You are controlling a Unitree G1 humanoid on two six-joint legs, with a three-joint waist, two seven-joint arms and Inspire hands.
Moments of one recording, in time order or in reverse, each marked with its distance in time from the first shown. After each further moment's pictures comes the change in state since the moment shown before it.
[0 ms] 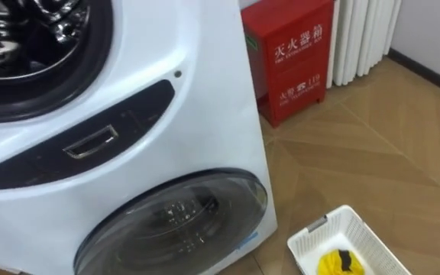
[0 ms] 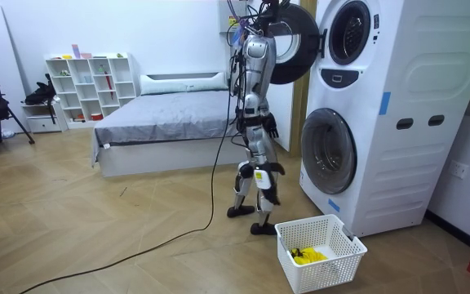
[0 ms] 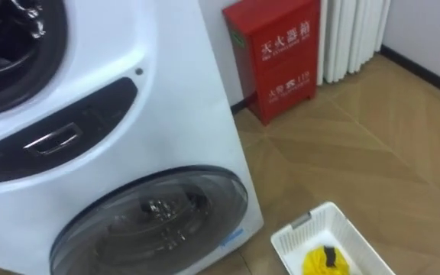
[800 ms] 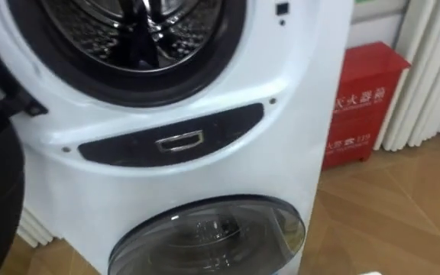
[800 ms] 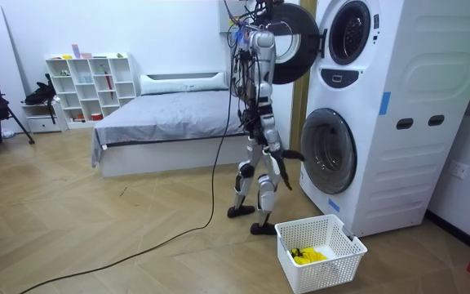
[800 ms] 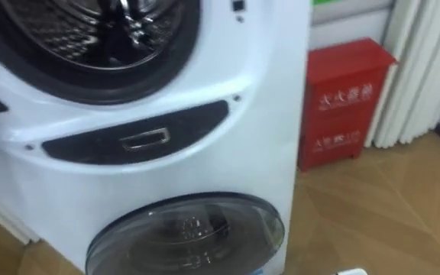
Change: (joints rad) left arm 0.072 -0.064 0.197 -0.040 -0.012 0.092 0.063; right arm 0.027 0.129 -0.119 0.007 0.608 0.132 0.044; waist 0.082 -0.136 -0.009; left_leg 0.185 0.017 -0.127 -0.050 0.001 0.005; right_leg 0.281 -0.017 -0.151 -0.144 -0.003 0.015
